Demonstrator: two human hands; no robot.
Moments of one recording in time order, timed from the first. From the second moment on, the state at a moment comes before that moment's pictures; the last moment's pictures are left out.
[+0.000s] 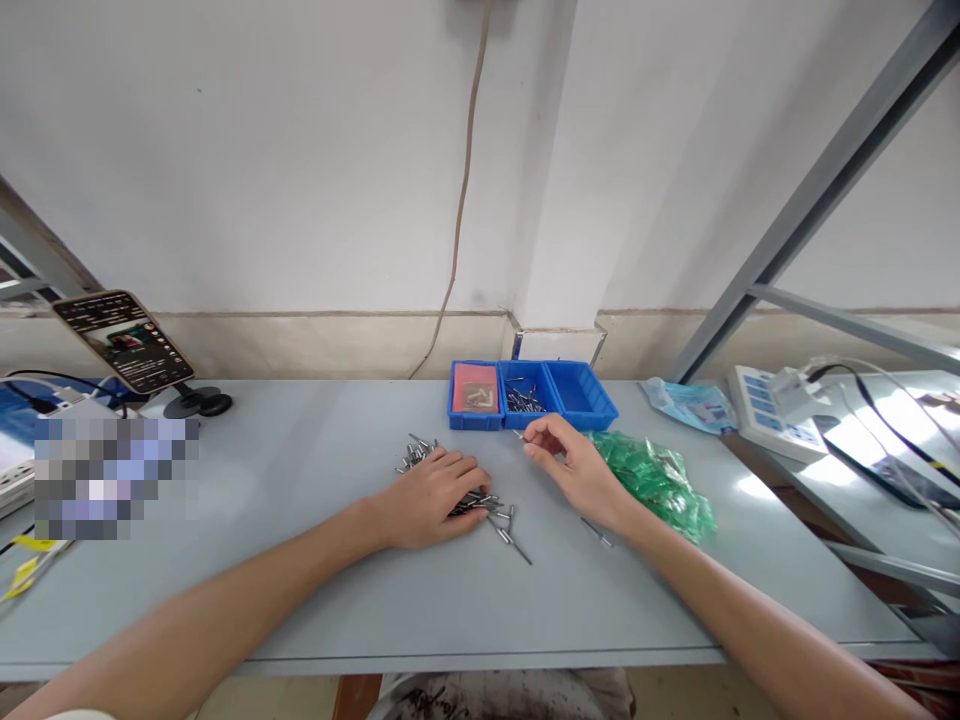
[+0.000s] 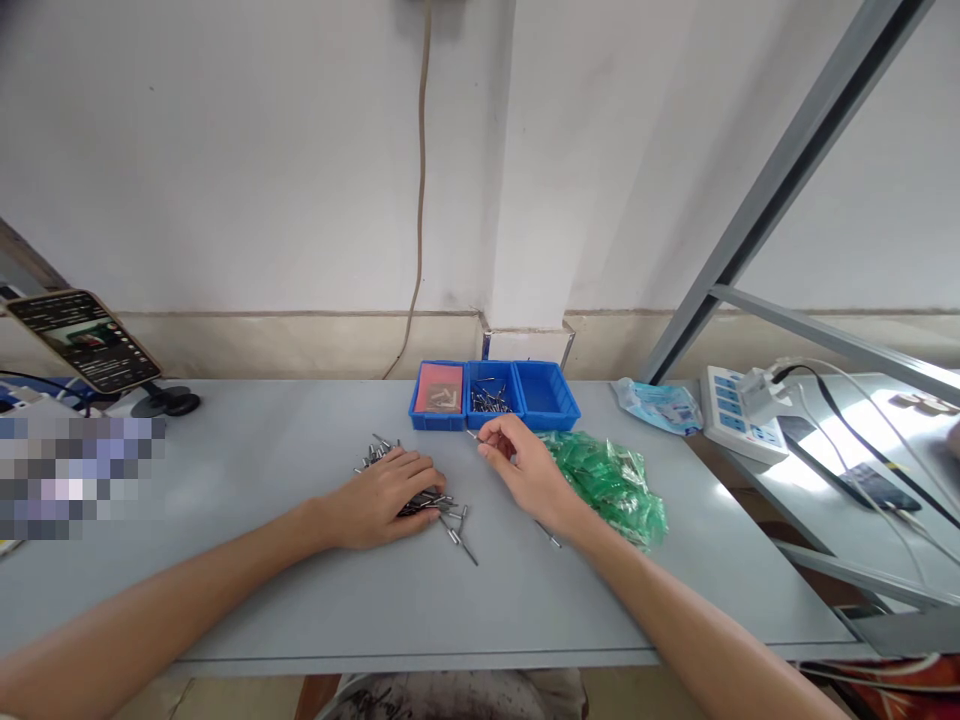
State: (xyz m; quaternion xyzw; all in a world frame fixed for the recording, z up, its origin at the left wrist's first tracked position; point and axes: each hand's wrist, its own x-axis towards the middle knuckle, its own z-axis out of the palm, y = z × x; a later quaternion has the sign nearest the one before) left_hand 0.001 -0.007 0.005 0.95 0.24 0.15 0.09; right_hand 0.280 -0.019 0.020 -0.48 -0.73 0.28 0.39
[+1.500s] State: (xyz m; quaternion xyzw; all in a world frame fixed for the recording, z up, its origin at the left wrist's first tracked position) left_hand 0.002 -0.008 0.007 0.95 0.24 0.16 0.10; right_hand 0.280 -0.018 0.023 -0.50 -0.68 0.25 0.48
